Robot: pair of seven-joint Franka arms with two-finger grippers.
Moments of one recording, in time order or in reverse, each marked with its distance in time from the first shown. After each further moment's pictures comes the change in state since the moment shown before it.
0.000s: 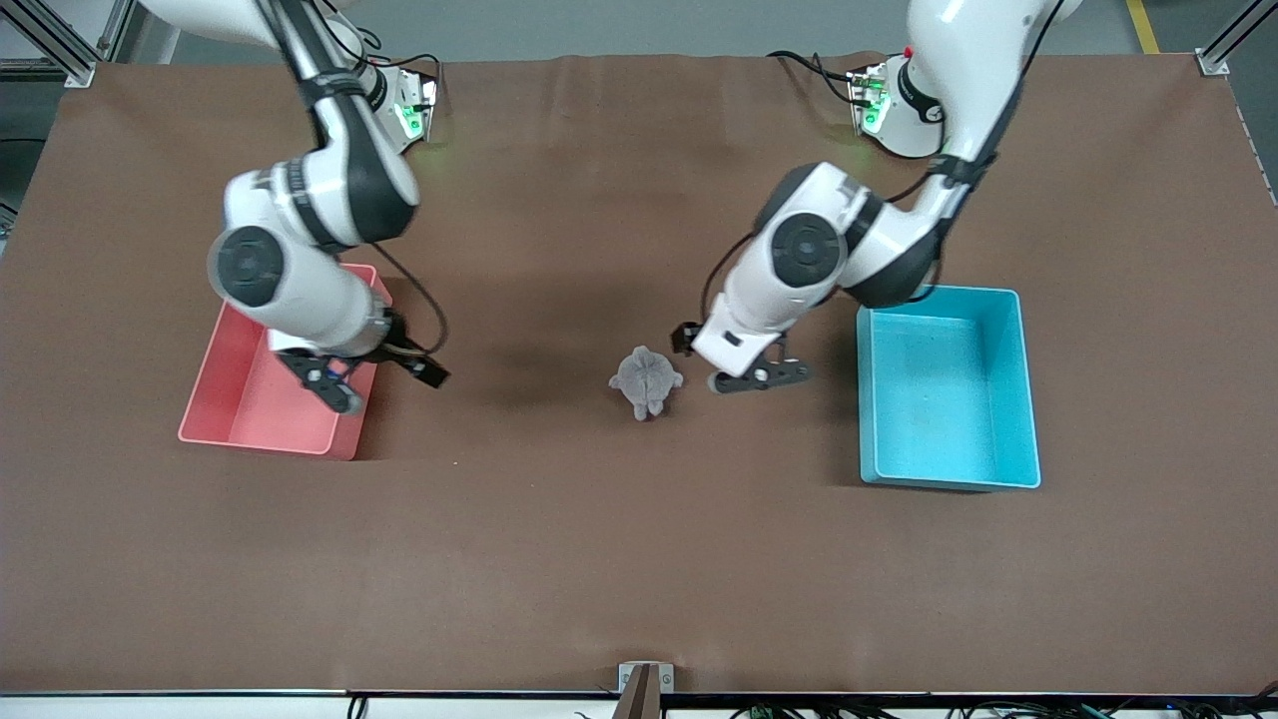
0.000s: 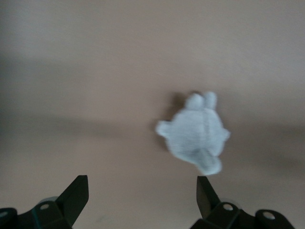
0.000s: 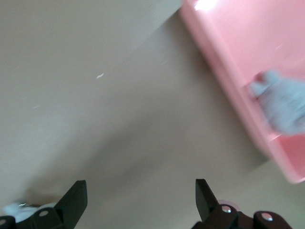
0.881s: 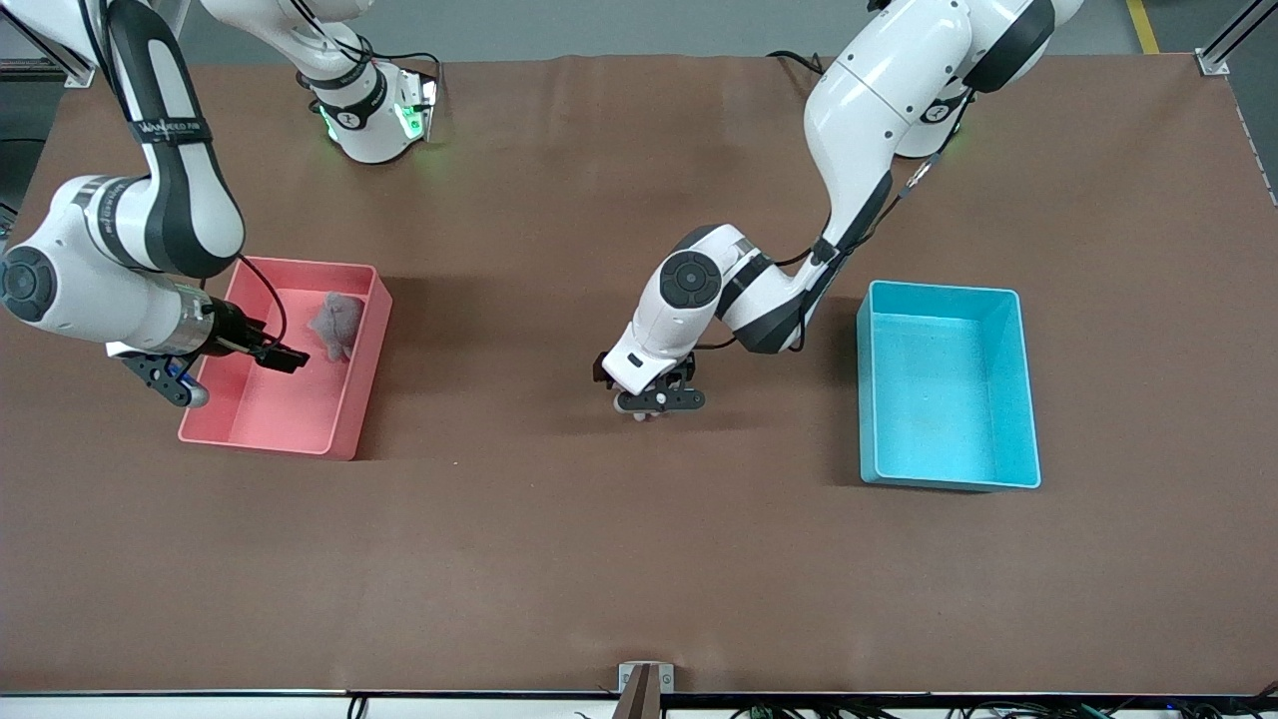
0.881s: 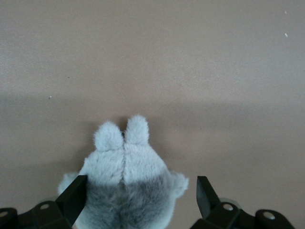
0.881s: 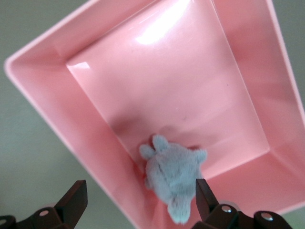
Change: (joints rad) left arm -0.109 0.310 0.006 0.170 0.151 0.280 -0.032; right arm -0.319 -0.034 0.001 -0.191 0.000 0.071 -0.398
